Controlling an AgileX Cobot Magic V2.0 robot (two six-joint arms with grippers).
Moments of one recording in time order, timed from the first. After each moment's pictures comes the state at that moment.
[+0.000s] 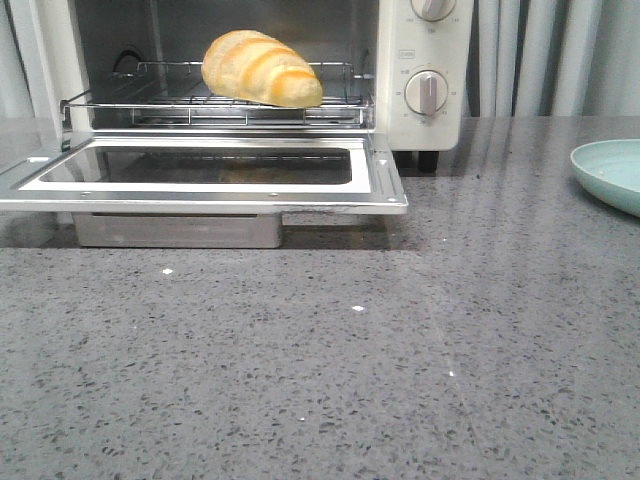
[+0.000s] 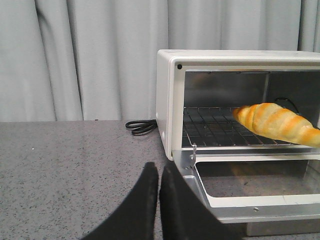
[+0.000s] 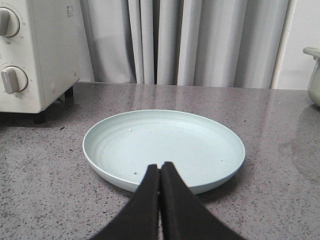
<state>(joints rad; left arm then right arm) -0.15 0.00 -0.25 0.07 0.27 -0.10 -0.09 -0.01 0.01 -0.04 0.05 -0.04</state>
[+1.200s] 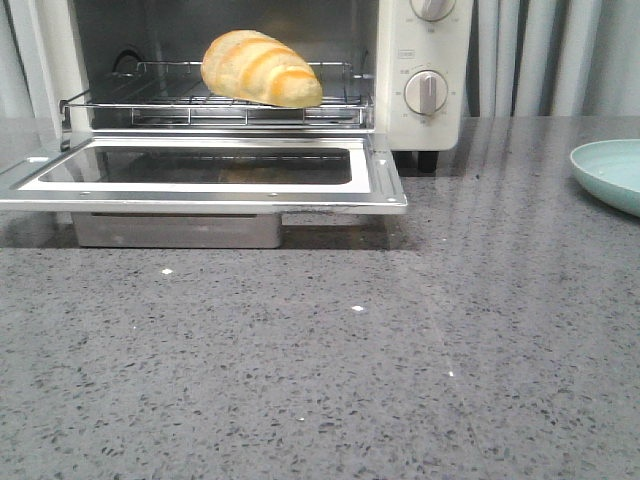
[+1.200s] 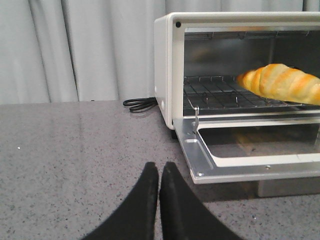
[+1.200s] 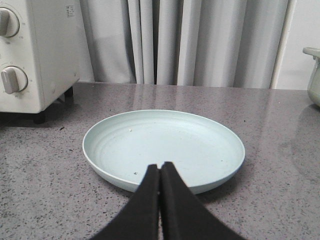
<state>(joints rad) -0.15 0.00 0.00 0.08 0.04 -0.09 -0.09 -0.01 0.01 -0.04 0.05 -0.04</state>
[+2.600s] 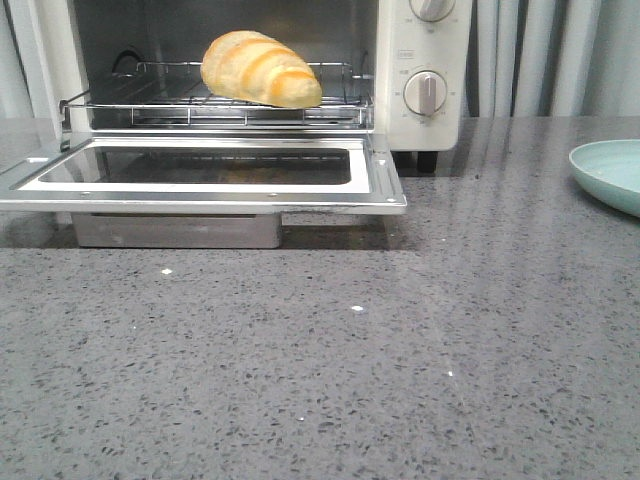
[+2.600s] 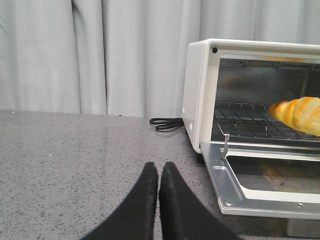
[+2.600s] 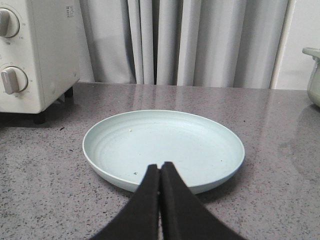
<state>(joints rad) -0.03 0.00 0.00 0.00 -0.03 -0.08 -0.09 -0.01 0.01 -0.04 0.05 -0.04</state>
